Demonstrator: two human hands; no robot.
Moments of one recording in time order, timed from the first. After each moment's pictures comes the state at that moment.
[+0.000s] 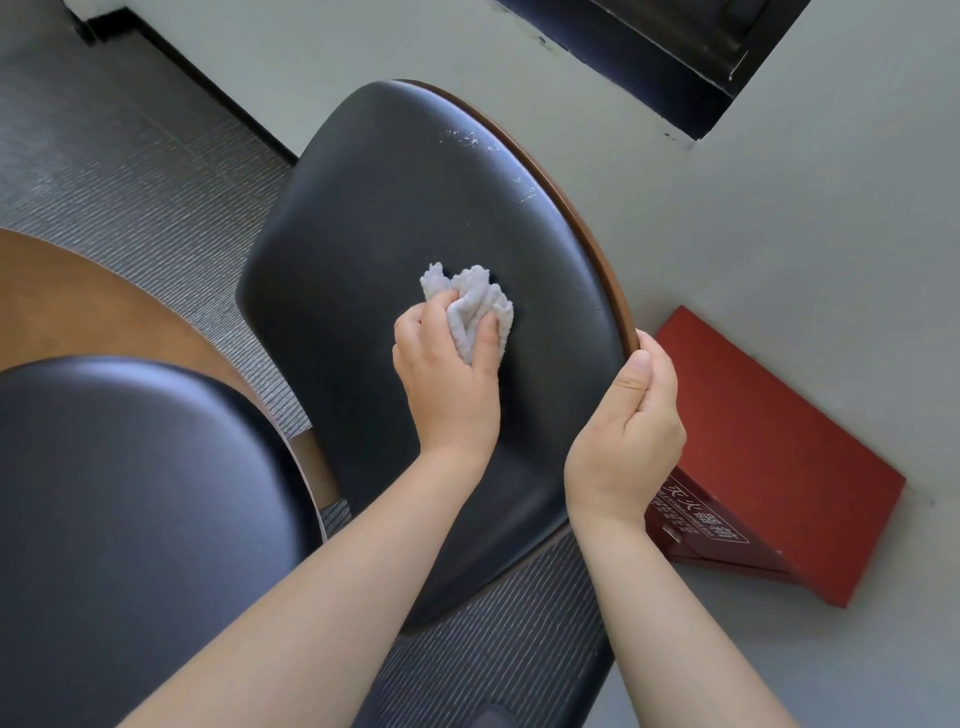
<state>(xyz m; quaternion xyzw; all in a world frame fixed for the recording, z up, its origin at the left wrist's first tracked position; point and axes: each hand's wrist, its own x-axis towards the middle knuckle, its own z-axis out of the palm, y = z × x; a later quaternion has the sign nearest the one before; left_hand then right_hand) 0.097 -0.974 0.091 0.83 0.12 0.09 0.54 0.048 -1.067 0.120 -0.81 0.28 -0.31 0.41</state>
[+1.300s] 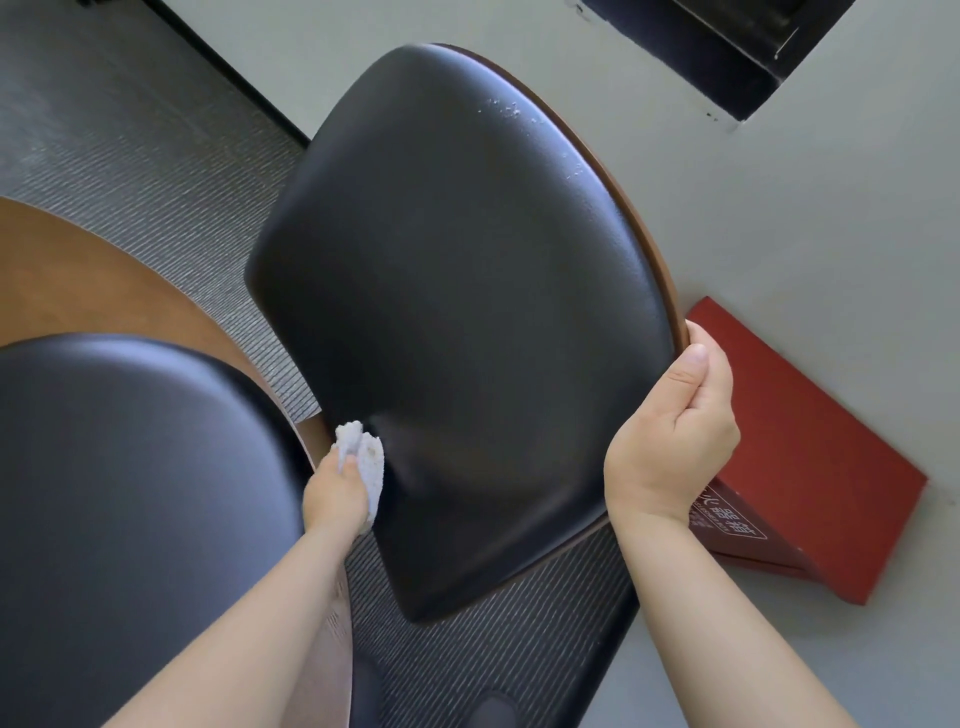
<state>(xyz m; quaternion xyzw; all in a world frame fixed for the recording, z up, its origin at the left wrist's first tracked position) 0.032 -0.848 -0.043 0.80 0.35 -0.21 0.43 0.049 -1.067 0.116 -0.80 0.29 -0.35 0.40</state>
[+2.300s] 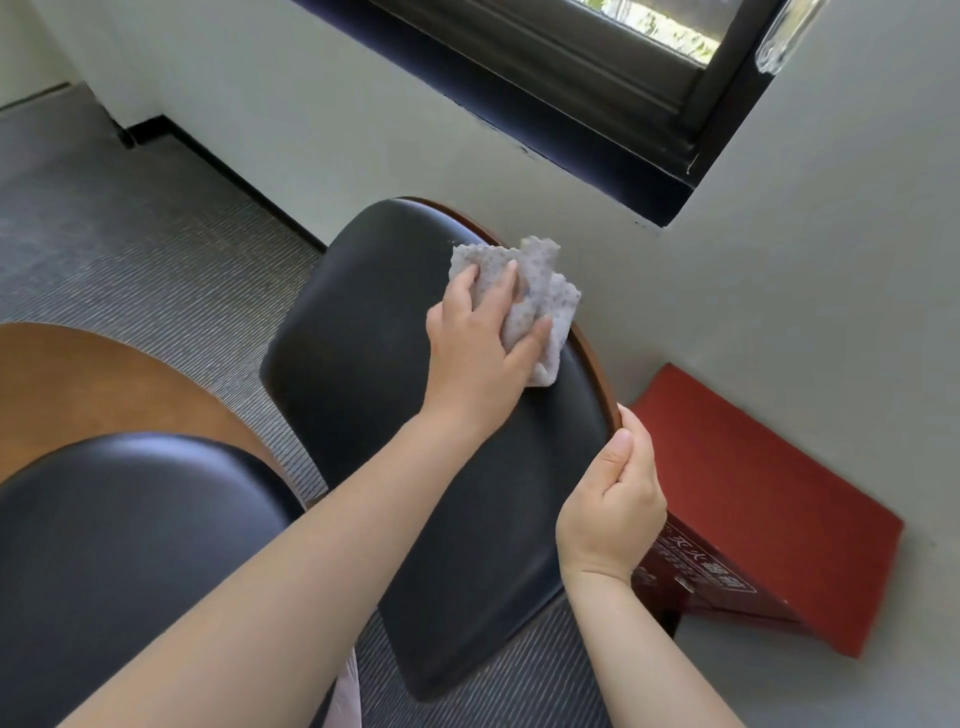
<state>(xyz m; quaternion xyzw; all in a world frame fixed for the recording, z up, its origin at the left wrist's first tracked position) 0.154 -0.968 0.176 0.89 -0.06 0.00 0.45 0.051 -1.059 0.125 -0.83 0.30 -0.32 0.35</state>
